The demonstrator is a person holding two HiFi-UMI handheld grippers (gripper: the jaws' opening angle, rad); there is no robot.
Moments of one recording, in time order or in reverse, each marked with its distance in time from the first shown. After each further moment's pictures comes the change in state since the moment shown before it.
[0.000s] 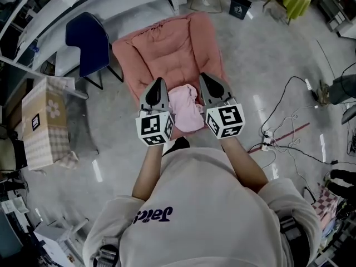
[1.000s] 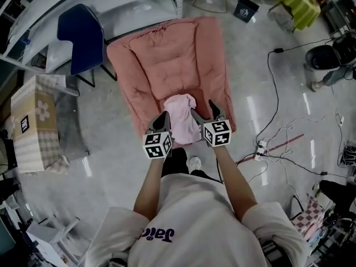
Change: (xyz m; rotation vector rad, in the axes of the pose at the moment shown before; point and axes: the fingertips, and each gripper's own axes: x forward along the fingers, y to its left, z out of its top) left arm 0.032 0.050 -0.229 -0.277 0.426 -0.012; right arm 0.077 -0.041 -0.240 0.120 0.418 0.019
